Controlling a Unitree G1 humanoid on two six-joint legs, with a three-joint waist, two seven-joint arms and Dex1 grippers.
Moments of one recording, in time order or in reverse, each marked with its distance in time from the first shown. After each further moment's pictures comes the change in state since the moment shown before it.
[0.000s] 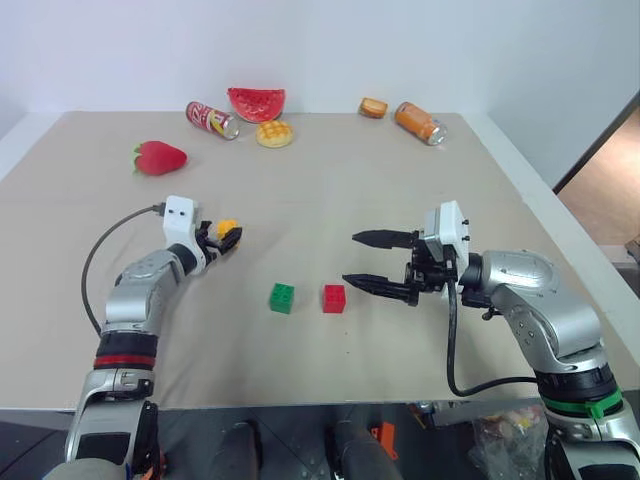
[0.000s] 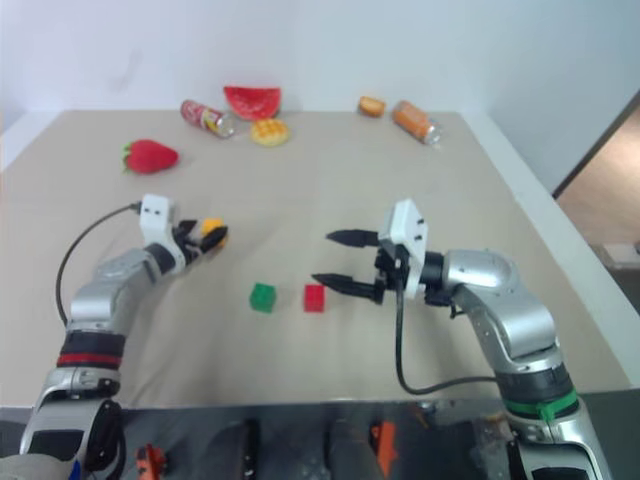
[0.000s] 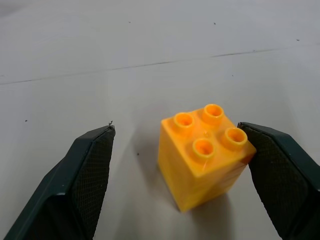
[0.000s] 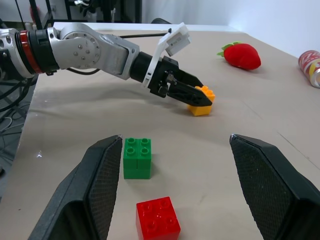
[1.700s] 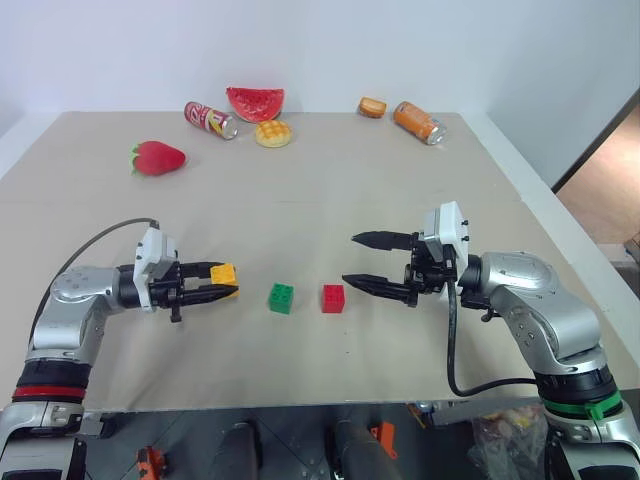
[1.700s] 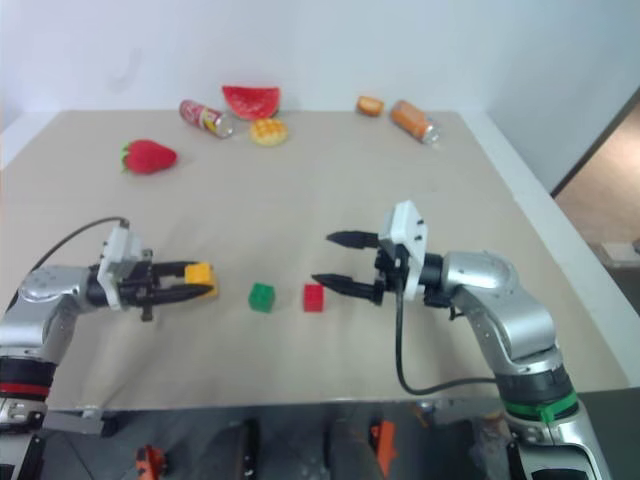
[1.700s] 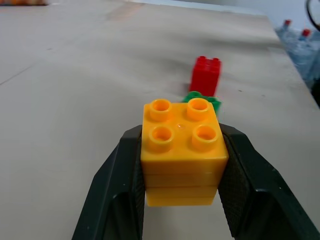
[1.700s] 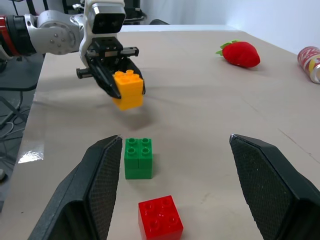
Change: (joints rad) left arm 0.191 0.316 -0.071 -0.068 -0.179 -0.357 -1.003; right arm 0.006 -0.006 0.000 -0.006 0.020 0.023 -0.006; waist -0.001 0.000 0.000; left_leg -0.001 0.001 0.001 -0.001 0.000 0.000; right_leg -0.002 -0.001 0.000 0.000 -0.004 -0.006
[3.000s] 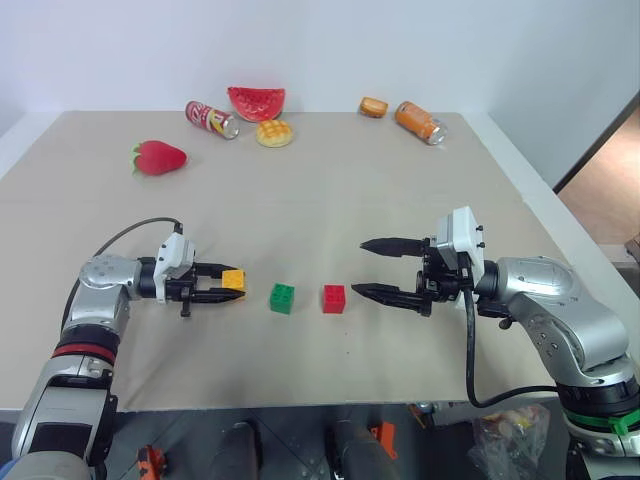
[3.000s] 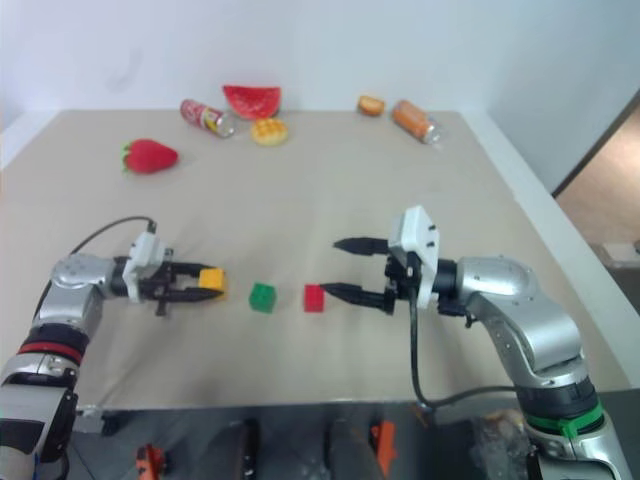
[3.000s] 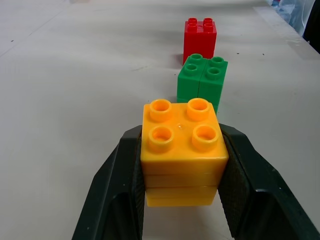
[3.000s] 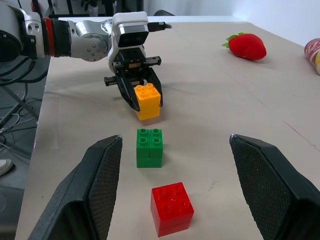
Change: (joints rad) left arm -0.236 -0.070 -0.100 0.451 0.110 -0.316 -0.156; right arm 0.052 -0.064 -0.039 -0.085 0.049 0.044 -0.007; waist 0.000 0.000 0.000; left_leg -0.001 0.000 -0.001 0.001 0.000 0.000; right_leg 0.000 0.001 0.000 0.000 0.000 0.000
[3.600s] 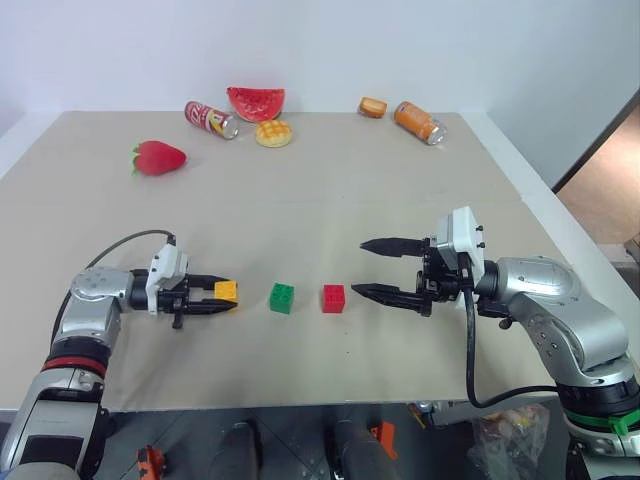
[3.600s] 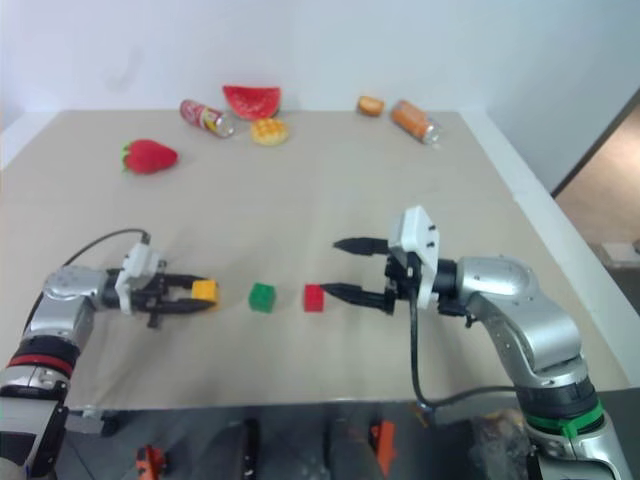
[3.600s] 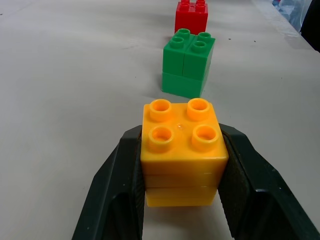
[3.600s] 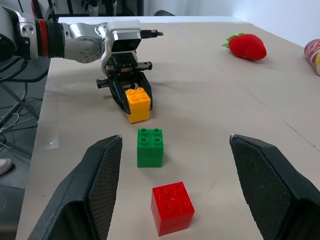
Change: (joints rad) left arm 0.068 0.026 0.008 -0.019 -0.012 0.003 -0.002; right arm 0.000 0.000 0.000 0.001 -0.002 -0.002 0.004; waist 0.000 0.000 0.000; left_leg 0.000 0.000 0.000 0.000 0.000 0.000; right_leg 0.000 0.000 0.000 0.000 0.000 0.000
